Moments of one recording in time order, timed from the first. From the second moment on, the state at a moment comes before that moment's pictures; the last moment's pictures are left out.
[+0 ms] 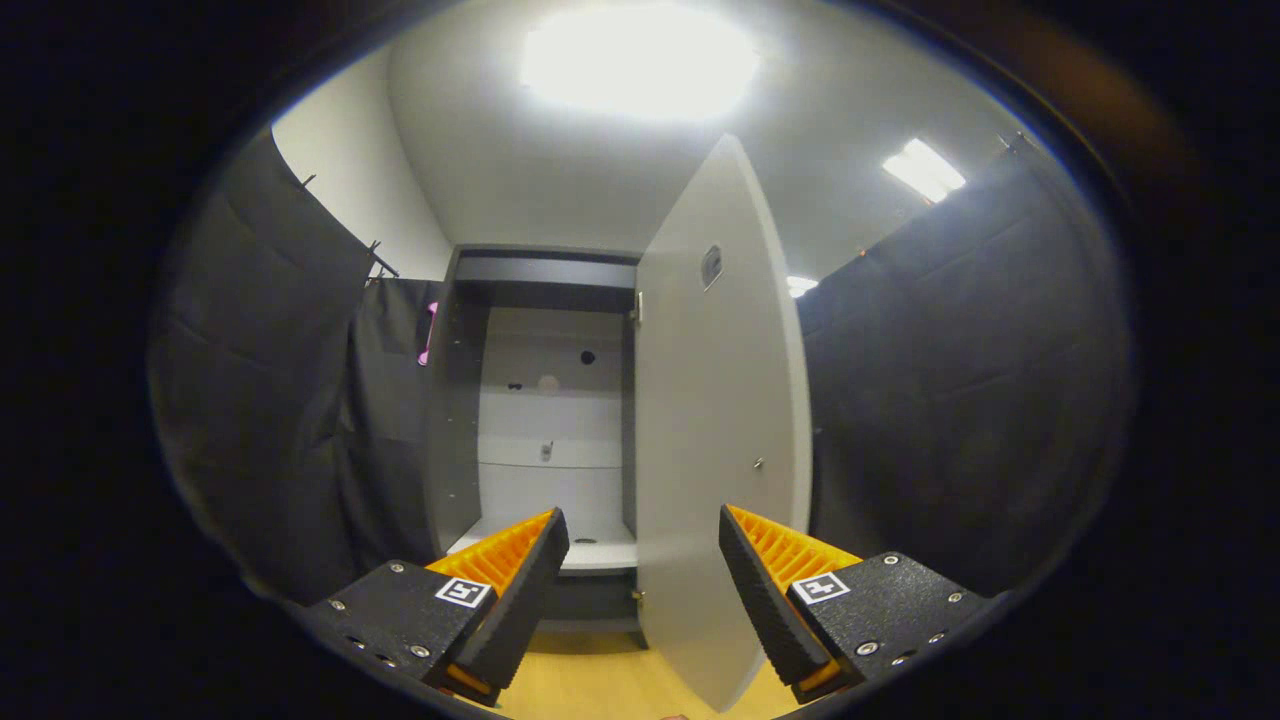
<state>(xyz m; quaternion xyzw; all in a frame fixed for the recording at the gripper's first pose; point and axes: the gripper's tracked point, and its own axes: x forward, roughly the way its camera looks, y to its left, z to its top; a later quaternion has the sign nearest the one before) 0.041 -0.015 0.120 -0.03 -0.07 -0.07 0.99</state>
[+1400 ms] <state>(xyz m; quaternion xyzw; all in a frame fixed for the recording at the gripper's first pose) 0.087 0.152 -0.298 -0.03 0.26 0.04 0.96</state>
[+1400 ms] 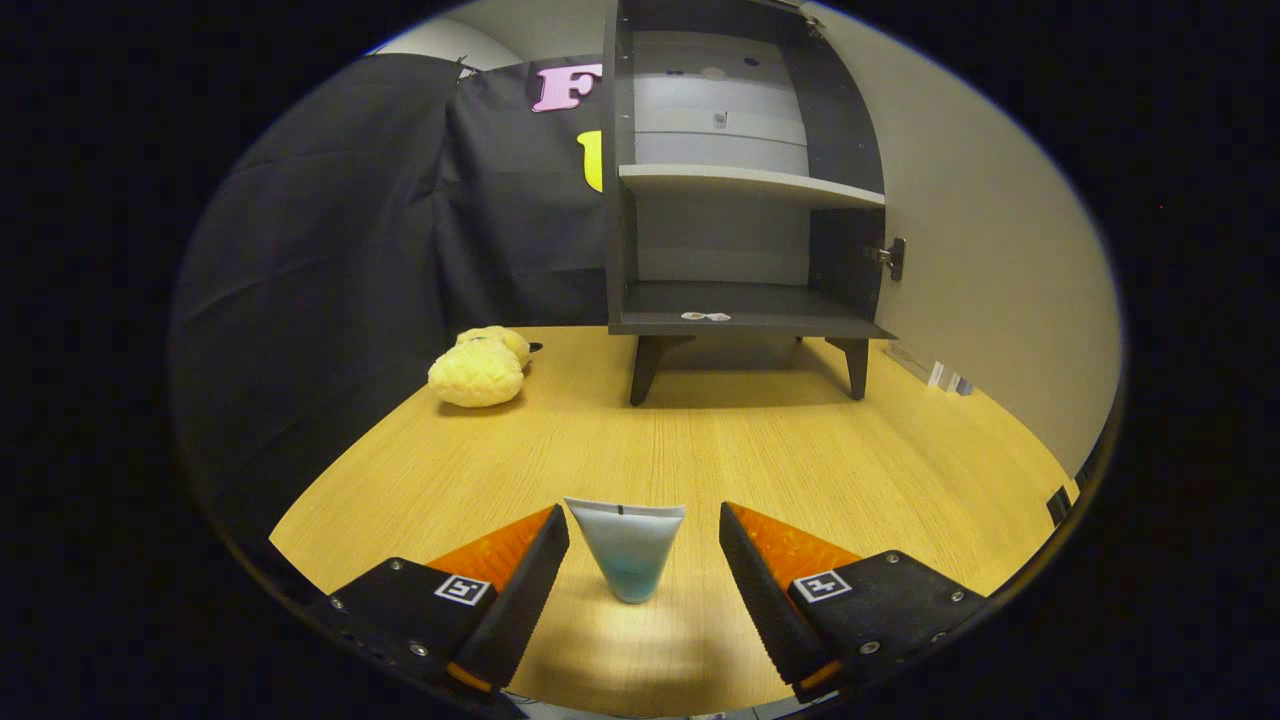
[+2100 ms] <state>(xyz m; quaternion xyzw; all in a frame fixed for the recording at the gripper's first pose) 0.101 0.158 -0.266 -0.02 0.27 0.08 0.96</state>
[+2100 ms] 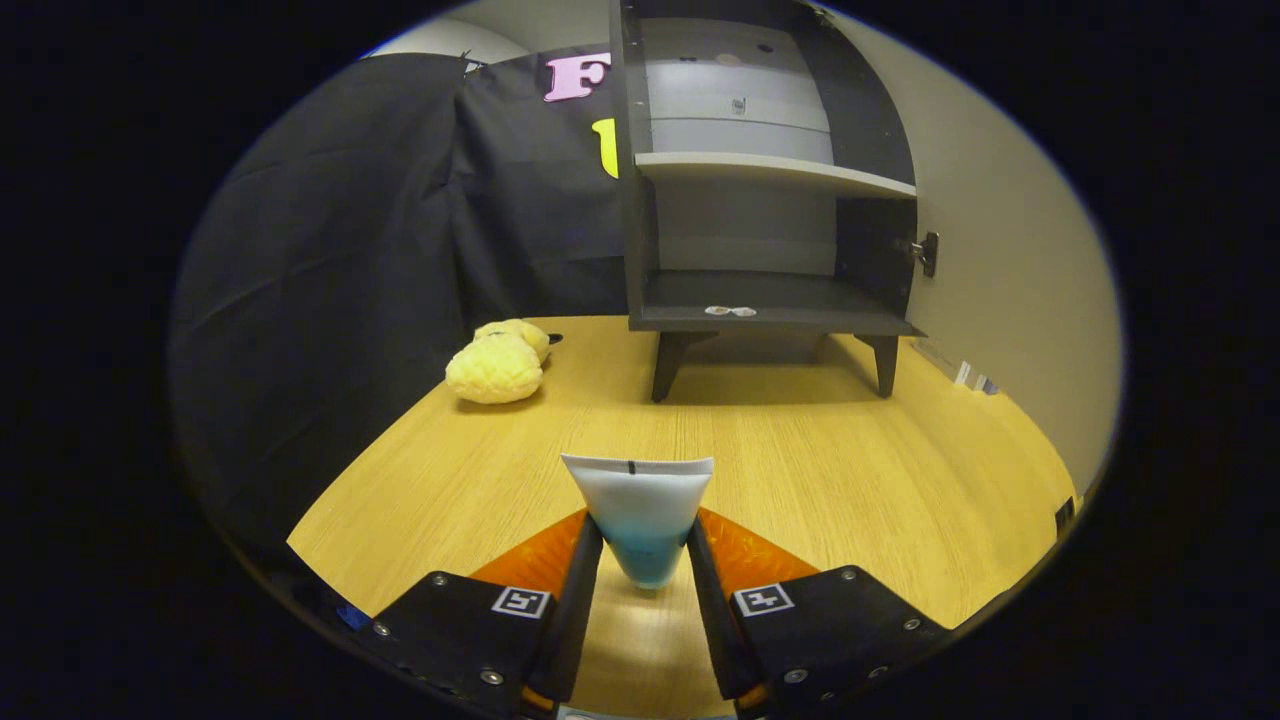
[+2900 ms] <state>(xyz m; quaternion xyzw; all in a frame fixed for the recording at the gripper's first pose) 0.240 0.093 -0.049 -0.02 0.15 0.06 0.99</state>
